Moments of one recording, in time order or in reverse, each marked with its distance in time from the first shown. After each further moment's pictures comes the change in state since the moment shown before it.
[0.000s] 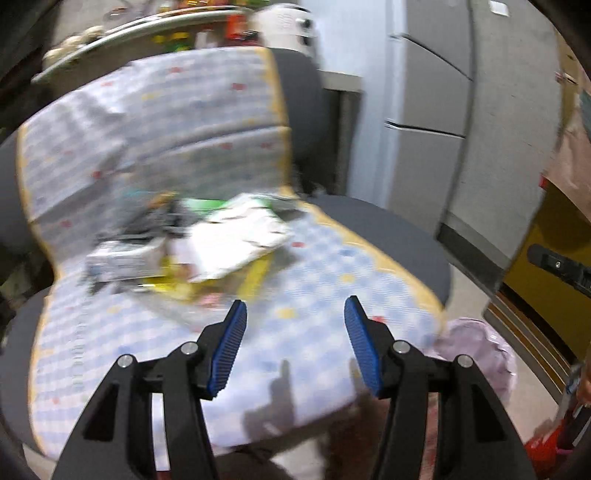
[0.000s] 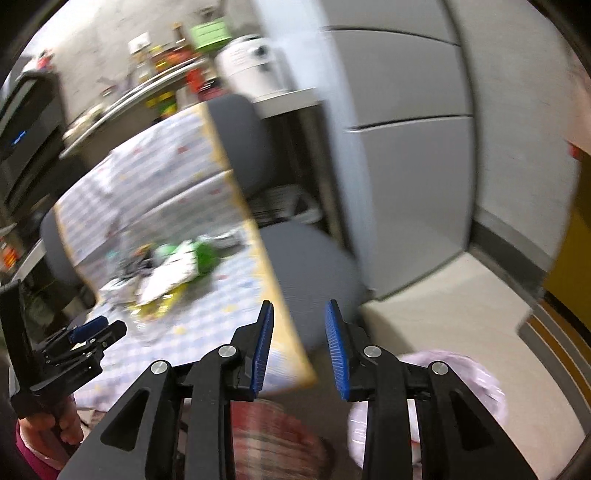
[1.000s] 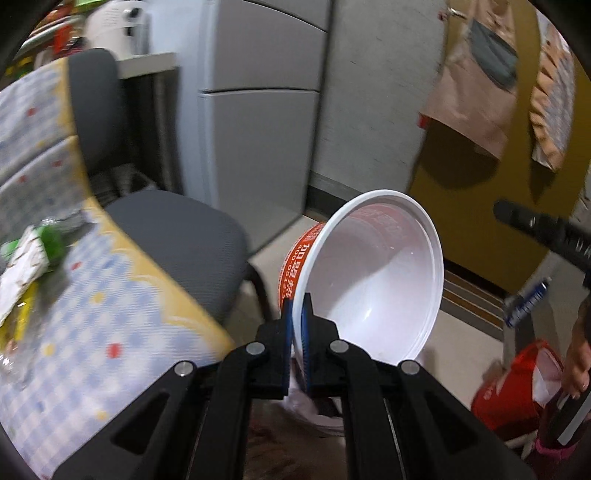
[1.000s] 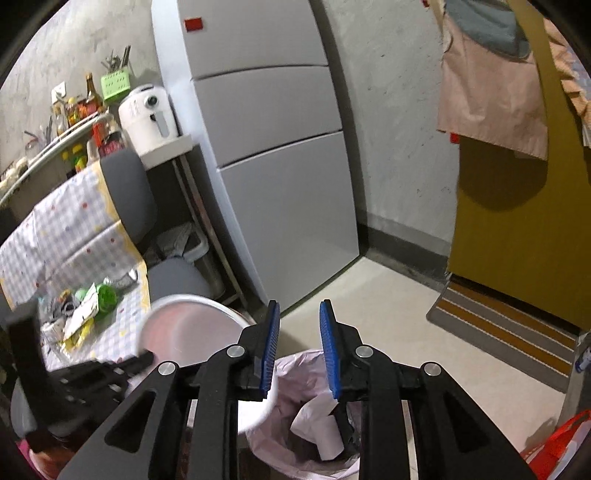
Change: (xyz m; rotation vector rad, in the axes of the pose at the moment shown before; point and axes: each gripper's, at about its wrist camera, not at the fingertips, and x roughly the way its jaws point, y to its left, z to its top) left arm 0.050 -0.207 -0.018 0.266 0.083 -0.481; right arm -0.101 -0.132 -0.032 0.185 -0.142 -0.353
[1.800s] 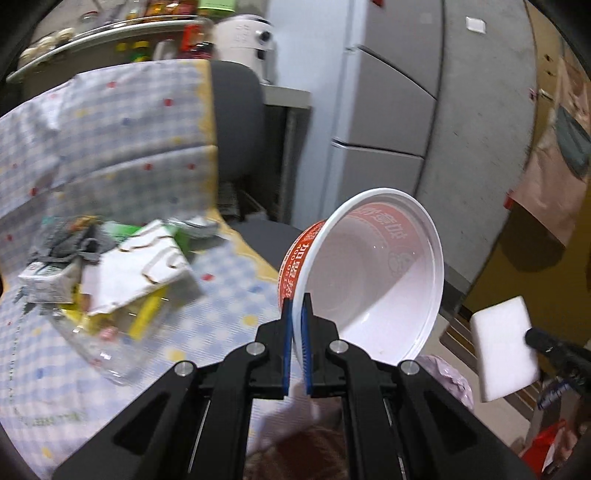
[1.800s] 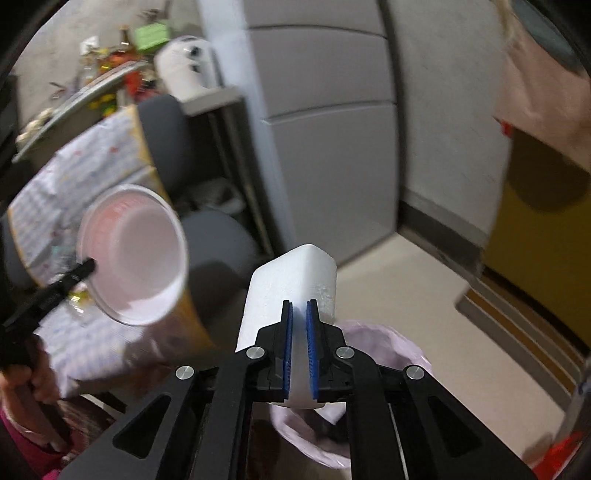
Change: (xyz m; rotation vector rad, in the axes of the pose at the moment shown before) left arm -0.067 0.103 -0.003 -0.235 -0.175 0.277; right arm 0.035 0.058 -0.023 -0.114 0.158 0.069
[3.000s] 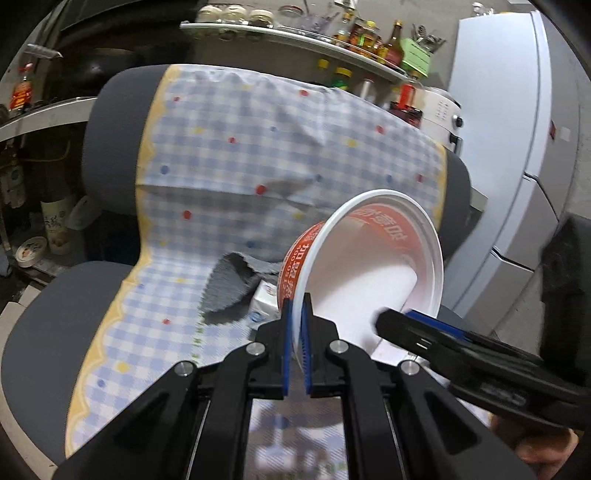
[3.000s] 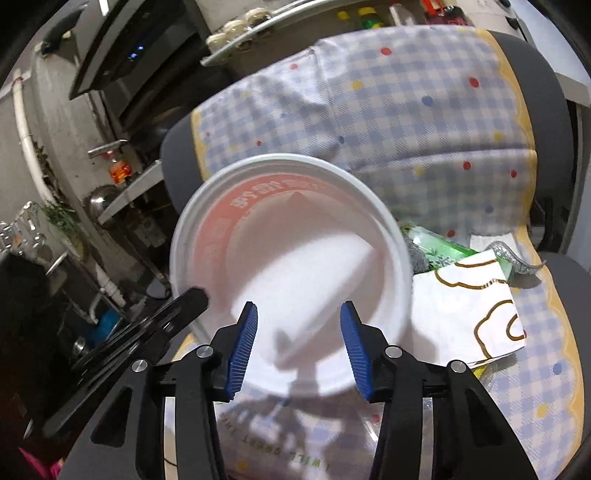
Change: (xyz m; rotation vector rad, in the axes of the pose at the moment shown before) left arm -0.102 0.264 0.009 -0.375 -0.152 0.325; right arm 0.089 0.422 0.038 -0.392 0.183 0.772
